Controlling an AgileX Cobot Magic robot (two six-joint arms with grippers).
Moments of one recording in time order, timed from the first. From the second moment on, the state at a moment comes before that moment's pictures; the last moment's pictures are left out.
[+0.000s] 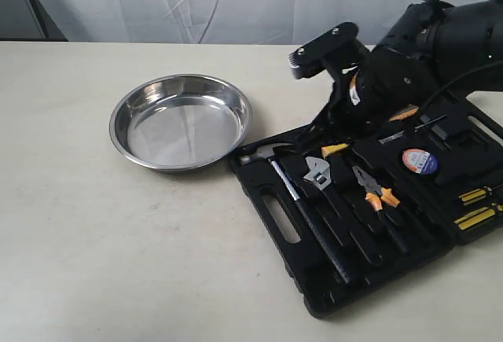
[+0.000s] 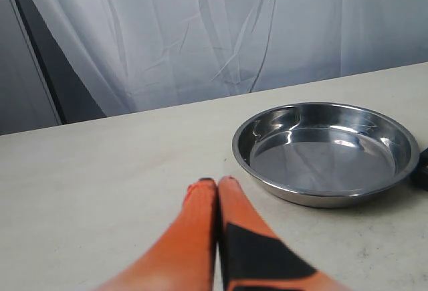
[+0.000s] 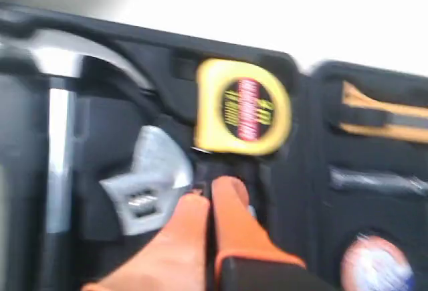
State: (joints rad) left arm -0.04 0.00 0.00 0.05 0.19 0.03; right arm 0.55 1.70 -1.03 -0.40 0.54 0.24
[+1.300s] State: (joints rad) left arm -0.04 0.00 0.00 0.05 0.19 0.03; right arm 0.55 1.89 -1.04 -0.14 0.61 0.16
